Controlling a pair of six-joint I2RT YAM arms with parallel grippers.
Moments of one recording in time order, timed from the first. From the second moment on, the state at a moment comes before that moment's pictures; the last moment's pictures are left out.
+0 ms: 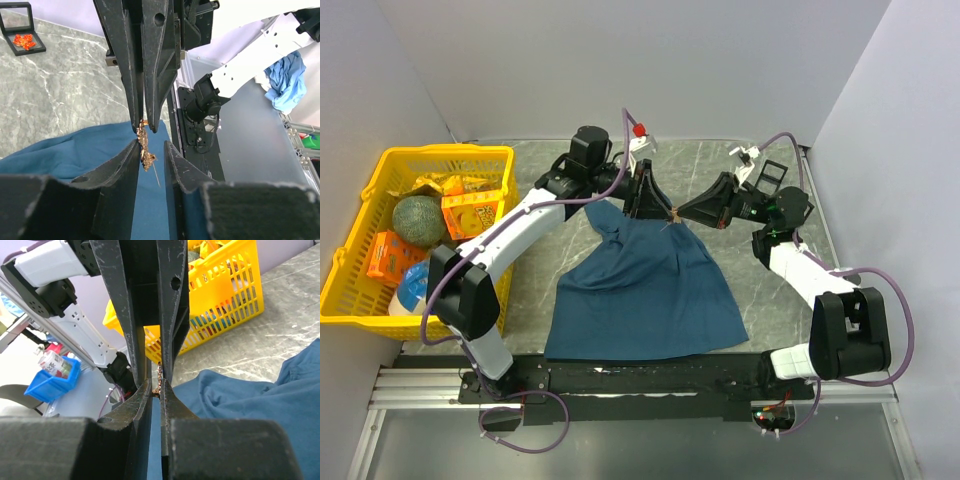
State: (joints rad) left arm -0.57 1.70 1.55 -0.16 1.15 -0.12; right arm 0.13 1.37 0.79 1.05 -1.23 0.97
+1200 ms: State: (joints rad) left arm -0.57 1.72 1.55 -0.13 1.15 -0.14; right arm 0.08 1.36 0.78 1.09 -1.20 1.03
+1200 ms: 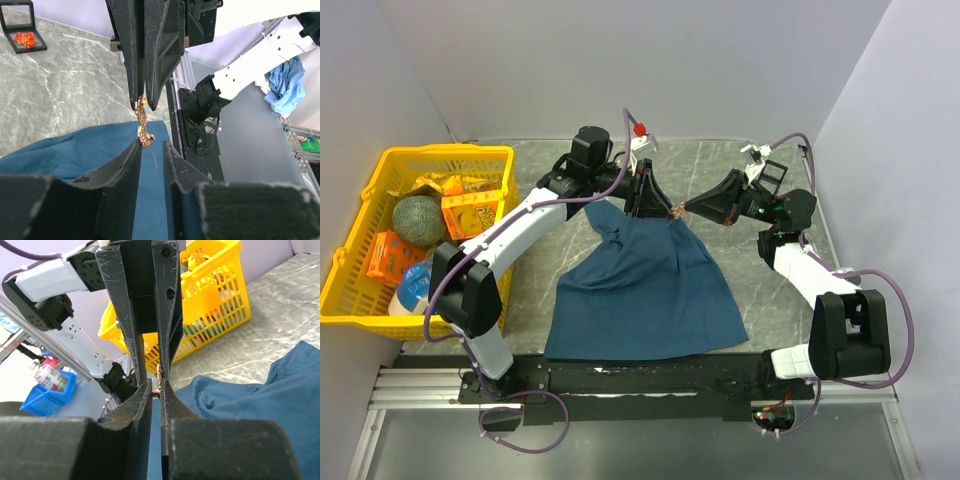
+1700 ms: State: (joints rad) left arm -0.58 1.73 1.56 -0.13 1.15 -0.15; right arm 0.08 1.36 0.78 1.09 -1.20 1.03
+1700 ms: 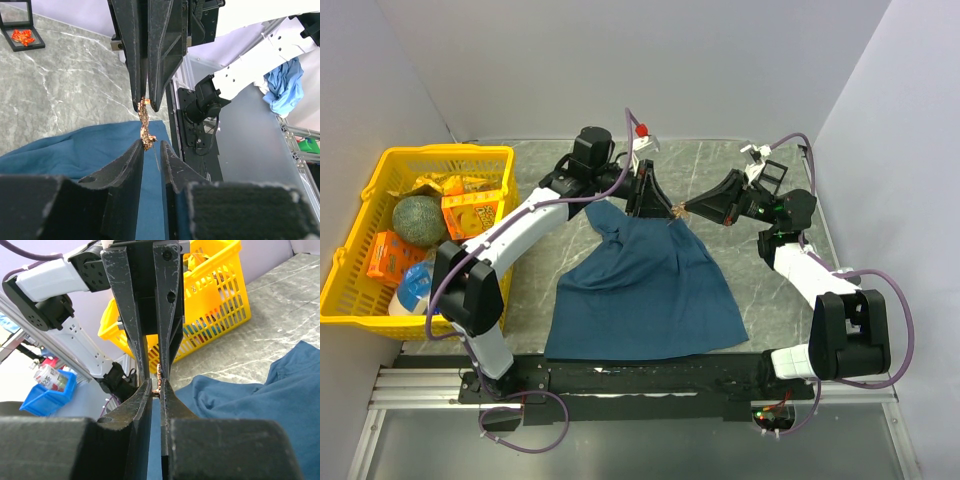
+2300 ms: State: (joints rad) left arm -0.58 1.73 1.56 -0.13 1.13 -0.15; right arm 0.08 1.36 0.78 1.09 -1.20 1.01
